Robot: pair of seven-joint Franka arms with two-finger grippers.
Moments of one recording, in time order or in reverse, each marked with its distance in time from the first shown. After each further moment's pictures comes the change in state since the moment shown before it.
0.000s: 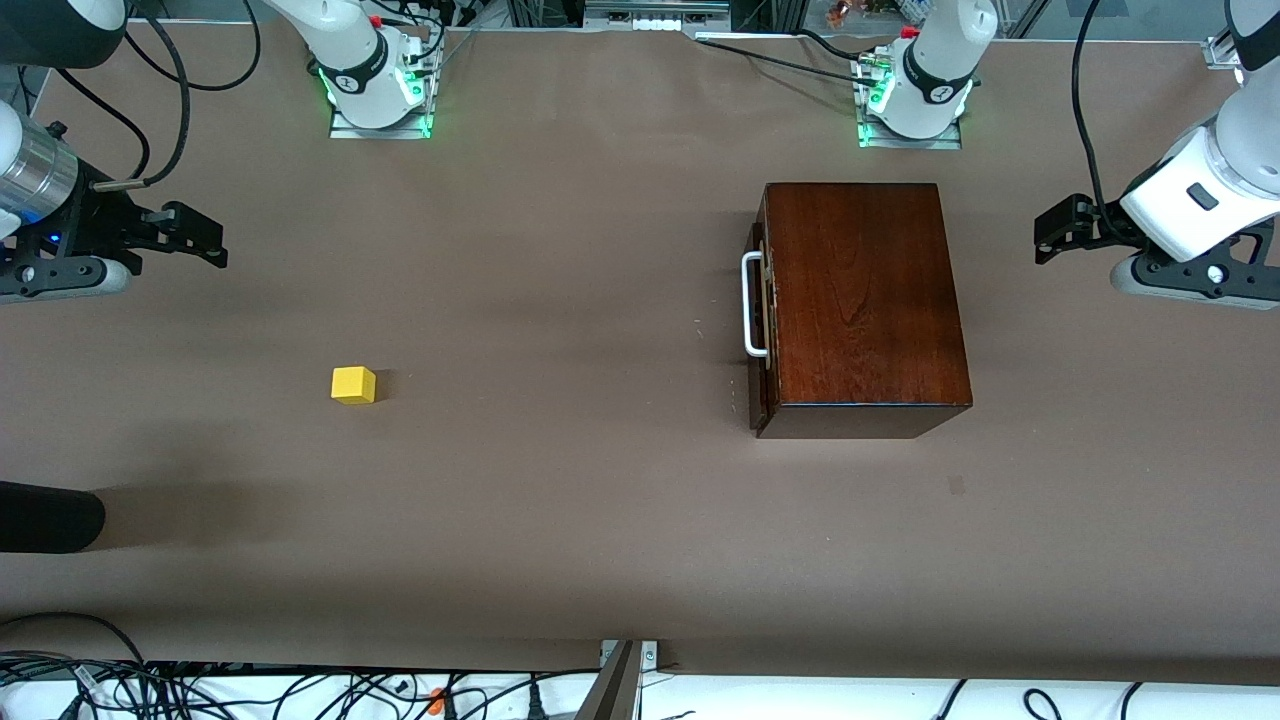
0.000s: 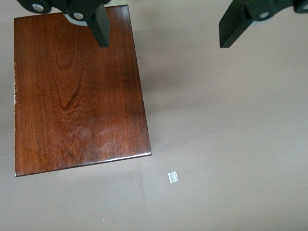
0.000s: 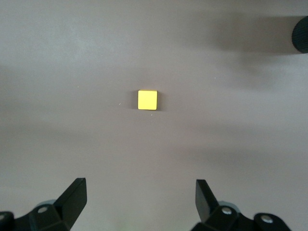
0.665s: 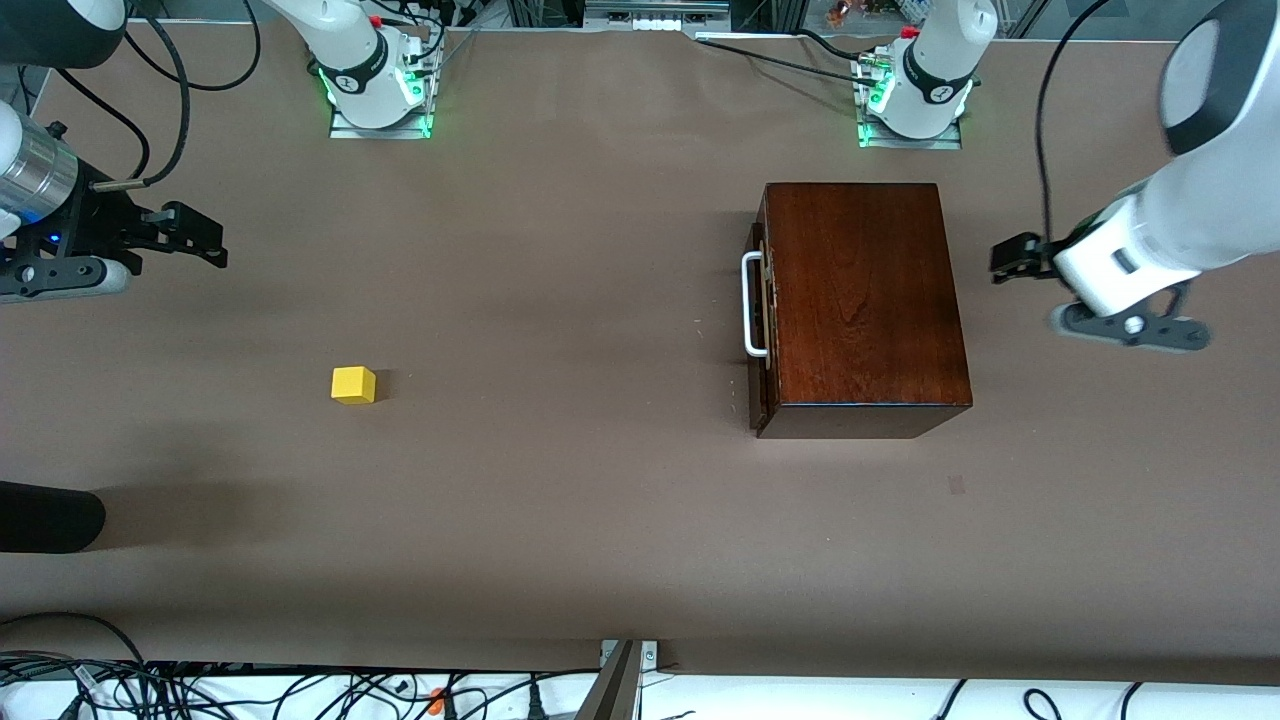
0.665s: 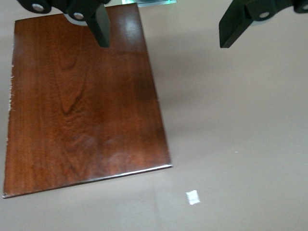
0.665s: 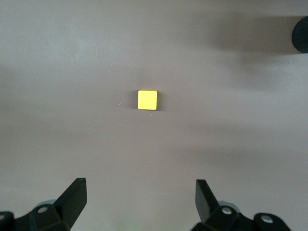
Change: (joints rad) left arm -0.028 0.104 -0.017 -0.011 -0.038 -0.004 -0.013; right arm 0.000 0.000 0.000 0.000 0.000 0.000 0.000
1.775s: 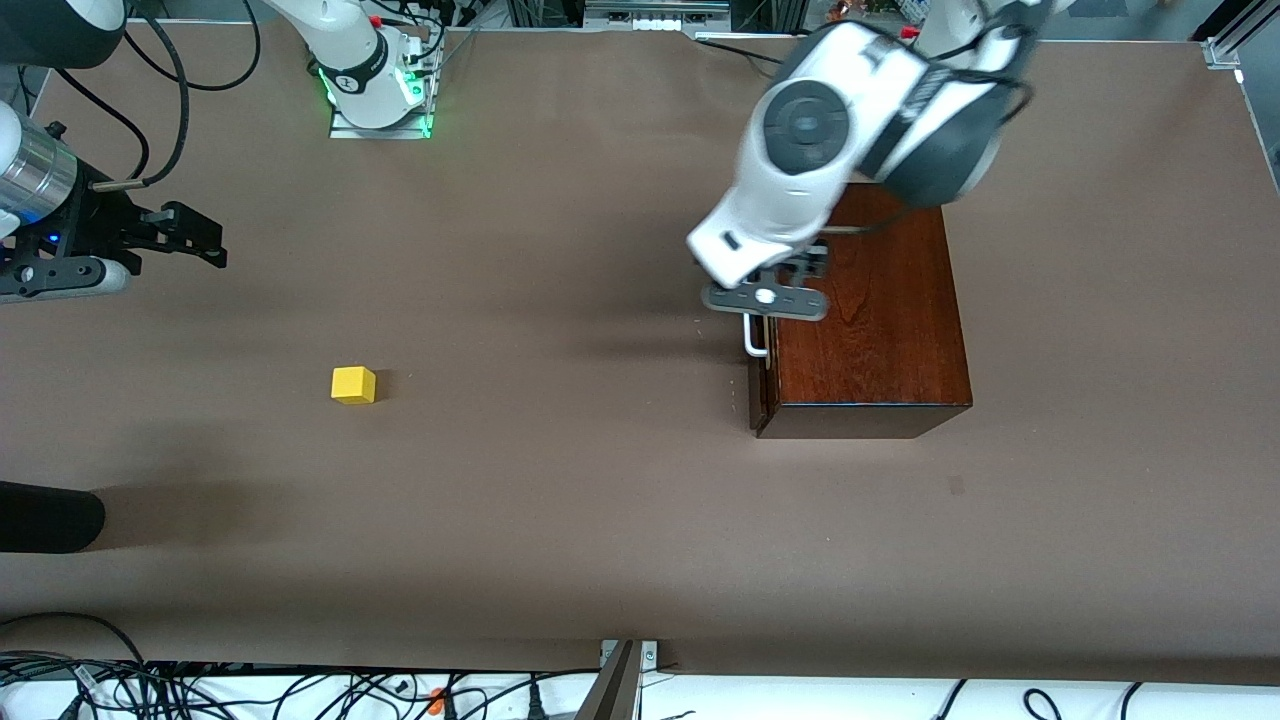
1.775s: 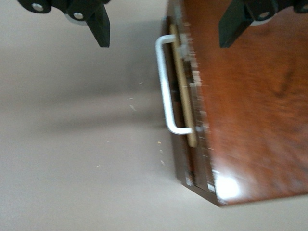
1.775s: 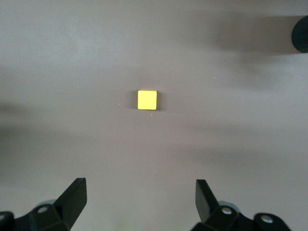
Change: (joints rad) left arm -0.473 0.170 -0.023 -0.006 -0.034 0.262 -0.578; right arm 0.000 0.000 -0.001 0.000 0.000 0.000 0.000
